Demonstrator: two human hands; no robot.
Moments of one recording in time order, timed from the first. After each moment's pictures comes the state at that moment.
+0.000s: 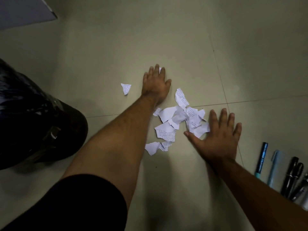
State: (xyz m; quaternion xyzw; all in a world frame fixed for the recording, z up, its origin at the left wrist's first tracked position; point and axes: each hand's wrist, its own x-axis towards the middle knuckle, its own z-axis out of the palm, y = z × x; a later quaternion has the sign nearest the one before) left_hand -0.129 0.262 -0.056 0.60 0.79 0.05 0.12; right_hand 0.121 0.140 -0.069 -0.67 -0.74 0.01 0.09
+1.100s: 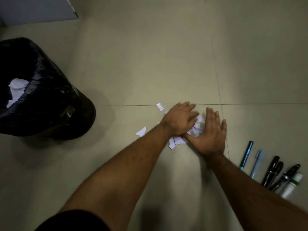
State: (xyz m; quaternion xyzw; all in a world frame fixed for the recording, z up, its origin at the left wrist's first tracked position) left_hand -0.028 0.158 -0.046 0.79 0.59 0.07 0.17; right_hand 0.136 0.136 -0.062 -0.59 -0.78 0.13 0.15
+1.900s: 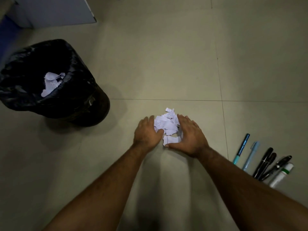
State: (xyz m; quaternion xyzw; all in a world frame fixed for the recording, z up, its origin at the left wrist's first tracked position) left_hand -0.071 0.014 -0.012 0.45 0.85 0.12 0.25; right_hand 0.110 0.091 -0.033 -0.42 -0.85 0.31 0.09
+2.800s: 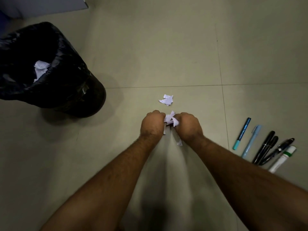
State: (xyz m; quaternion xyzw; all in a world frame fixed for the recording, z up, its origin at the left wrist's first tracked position) left_hand -0.041 0.033 -0.015 0.54 0.81 -0.04 0.22; right_hand 0.092 0.081 -0.029 -0.48 -0.82 0.33 0.05
